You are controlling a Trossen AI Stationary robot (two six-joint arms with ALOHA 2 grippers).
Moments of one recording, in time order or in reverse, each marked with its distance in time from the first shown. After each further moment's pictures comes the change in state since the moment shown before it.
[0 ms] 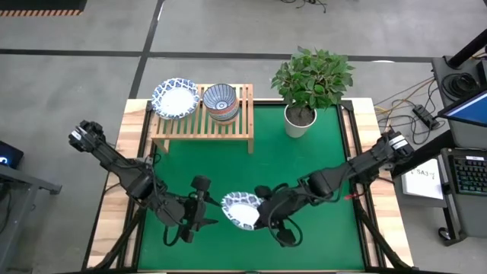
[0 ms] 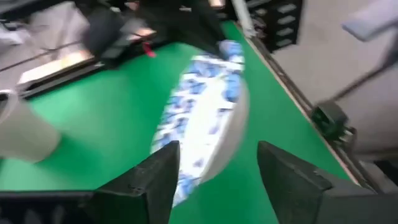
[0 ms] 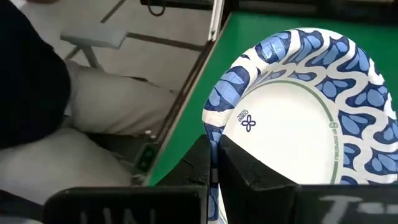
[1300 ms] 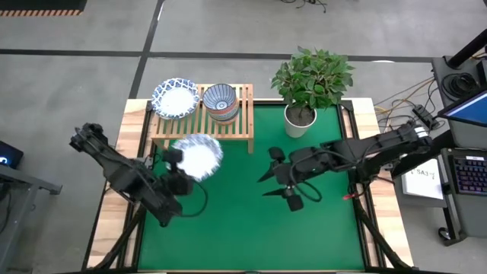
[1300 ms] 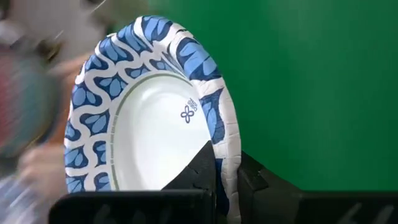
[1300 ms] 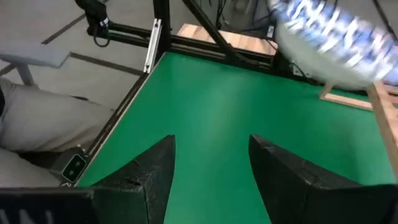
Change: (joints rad) left arm 0.005 0.062 0.353 -0.913 -0.203 -0.342; right arm -0.163 -0.241 -0.036 -0.096 0.062 -0.213
